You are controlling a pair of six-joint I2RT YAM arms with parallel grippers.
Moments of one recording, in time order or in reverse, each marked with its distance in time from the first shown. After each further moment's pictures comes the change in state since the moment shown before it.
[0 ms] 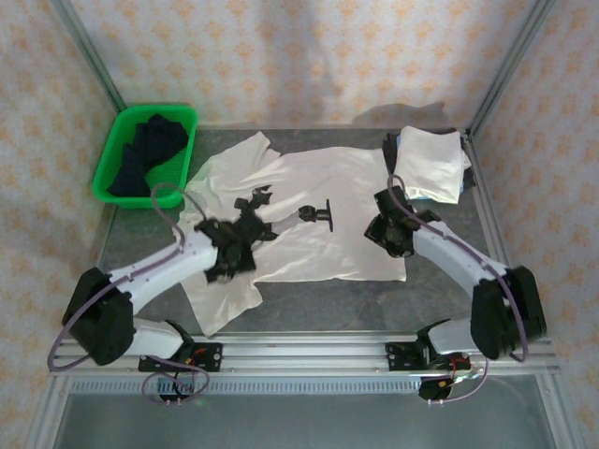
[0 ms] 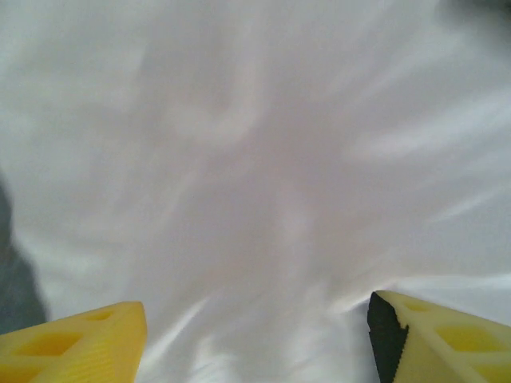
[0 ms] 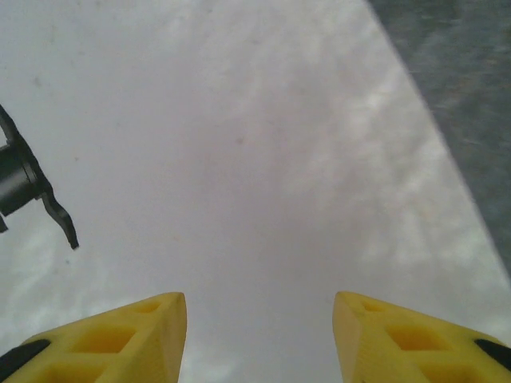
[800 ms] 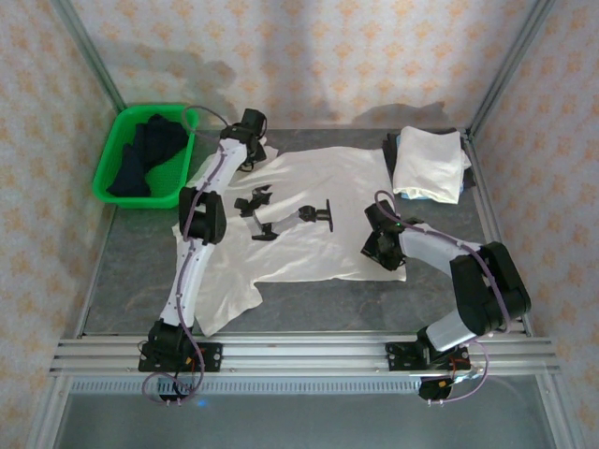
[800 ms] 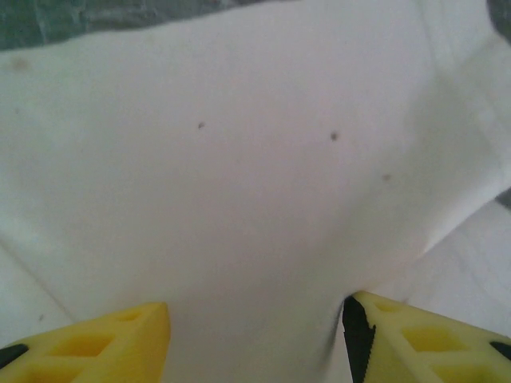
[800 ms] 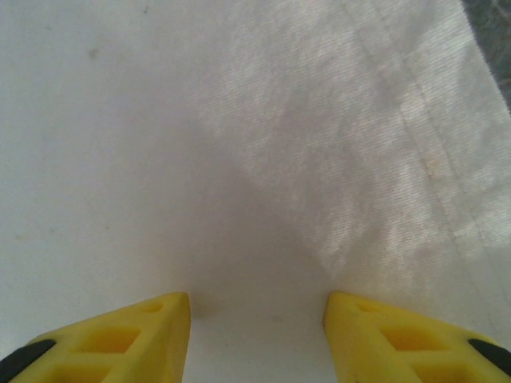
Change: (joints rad) left arm 0.388 1.349 1.622 0.062 -0.014 0.299; right arm 0.016 0.115 -0.101 0.052 0.000 0.068
